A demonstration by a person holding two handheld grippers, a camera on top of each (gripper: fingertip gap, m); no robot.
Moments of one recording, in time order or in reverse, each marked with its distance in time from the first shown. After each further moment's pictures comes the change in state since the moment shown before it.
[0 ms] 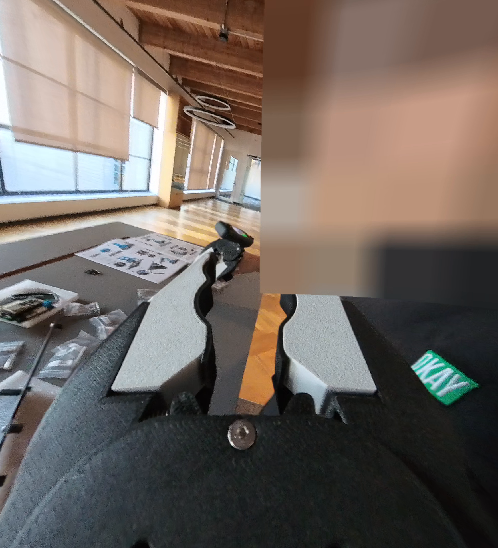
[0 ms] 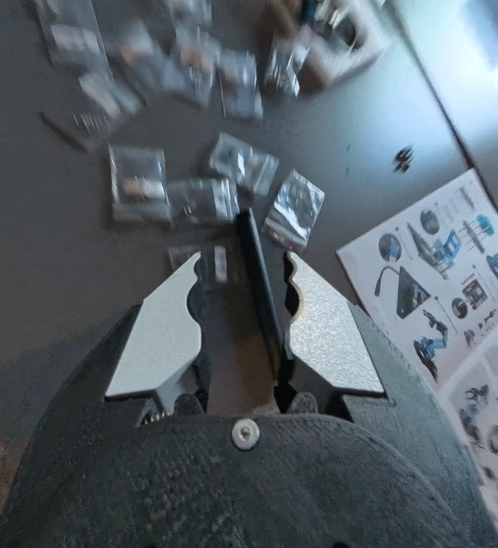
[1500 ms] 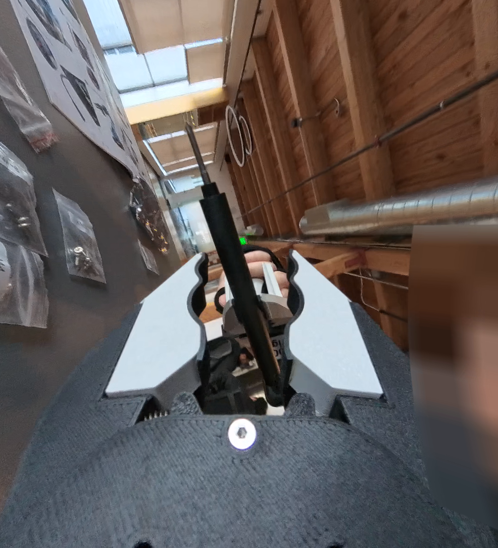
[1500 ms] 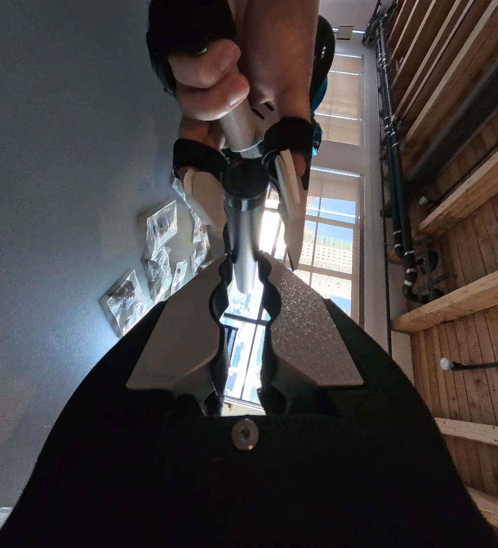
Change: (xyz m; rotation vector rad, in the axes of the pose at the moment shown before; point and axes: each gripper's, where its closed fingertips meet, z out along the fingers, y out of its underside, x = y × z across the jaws) left arm -0.088 0.229 0.300 0.199 -0.047 -1.080; right arm -0.083 -0.038 -0.068 0.706 0.428 -1.370
